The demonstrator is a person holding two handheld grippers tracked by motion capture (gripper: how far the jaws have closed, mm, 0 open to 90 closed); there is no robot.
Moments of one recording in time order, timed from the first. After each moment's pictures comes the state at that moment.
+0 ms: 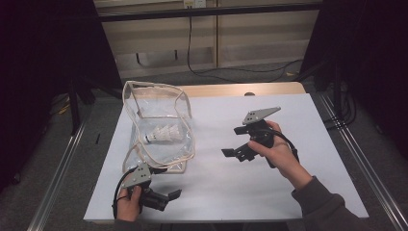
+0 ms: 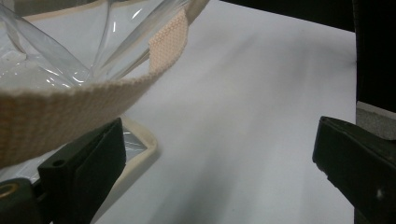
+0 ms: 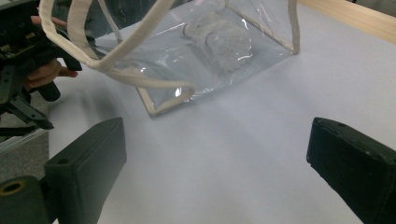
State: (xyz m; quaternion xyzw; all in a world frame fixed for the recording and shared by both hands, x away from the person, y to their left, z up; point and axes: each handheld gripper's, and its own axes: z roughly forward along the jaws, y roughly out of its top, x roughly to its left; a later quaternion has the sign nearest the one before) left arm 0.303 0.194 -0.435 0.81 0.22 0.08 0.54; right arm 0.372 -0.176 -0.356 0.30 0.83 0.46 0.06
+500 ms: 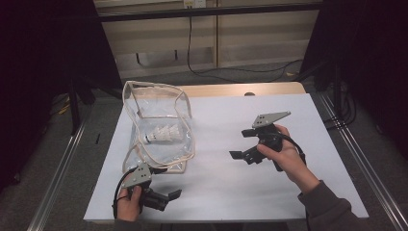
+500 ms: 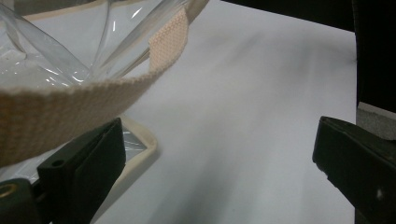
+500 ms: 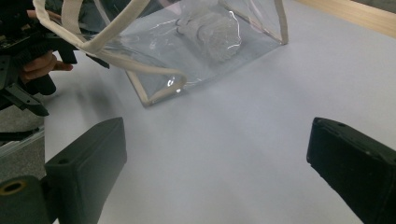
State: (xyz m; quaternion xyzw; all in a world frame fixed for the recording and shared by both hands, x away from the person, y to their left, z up) left arm 0.303 0.193 -0.435 0.81 0.22 0.08 0.54; right arm 0.364 -0.197 -0.366 0.31 0.82 0.47 0.06
